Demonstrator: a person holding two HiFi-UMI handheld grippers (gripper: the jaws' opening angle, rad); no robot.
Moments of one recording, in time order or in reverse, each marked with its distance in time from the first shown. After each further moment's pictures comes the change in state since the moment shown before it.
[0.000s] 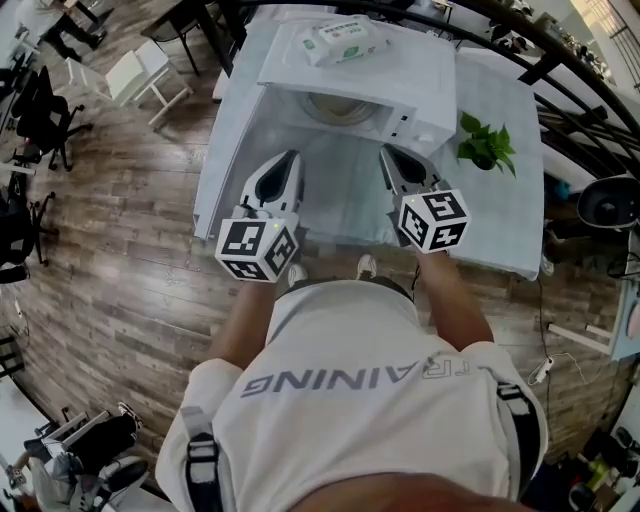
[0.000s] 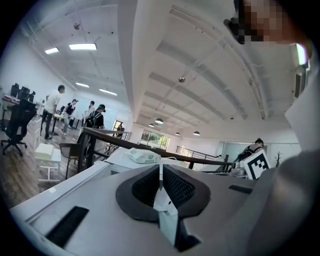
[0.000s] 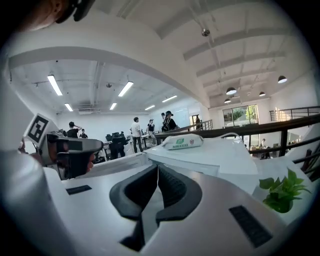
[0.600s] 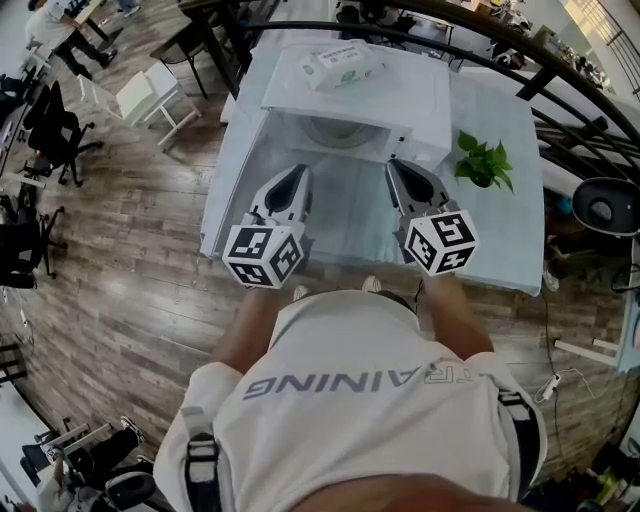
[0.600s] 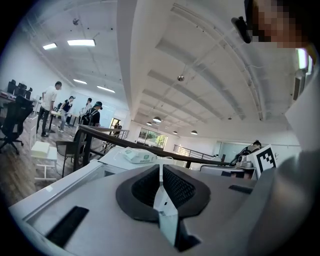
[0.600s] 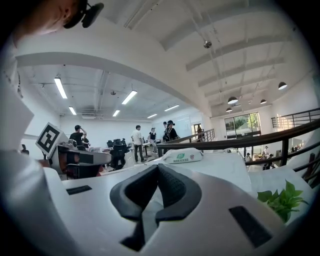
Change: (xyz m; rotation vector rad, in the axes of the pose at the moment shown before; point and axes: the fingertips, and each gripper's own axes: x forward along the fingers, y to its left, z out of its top) left arm 0.014 -0.014 0.004 -0.010 0.025 -0.033; right arm -0.026 0.001 0.040 -0.039 -0.109 0.008
